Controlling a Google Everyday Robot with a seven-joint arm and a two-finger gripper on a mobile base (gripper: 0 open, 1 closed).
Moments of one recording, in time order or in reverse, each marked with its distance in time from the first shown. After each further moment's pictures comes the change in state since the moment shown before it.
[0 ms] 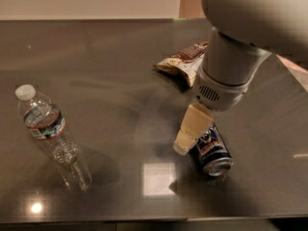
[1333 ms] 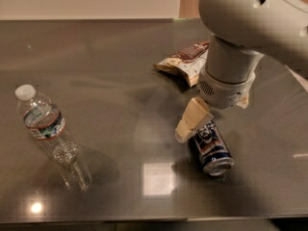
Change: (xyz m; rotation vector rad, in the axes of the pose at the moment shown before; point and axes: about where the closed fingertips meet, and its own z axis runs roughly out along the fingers) arm 0.011 -0.030 0.021 0.023 0.090 0.333
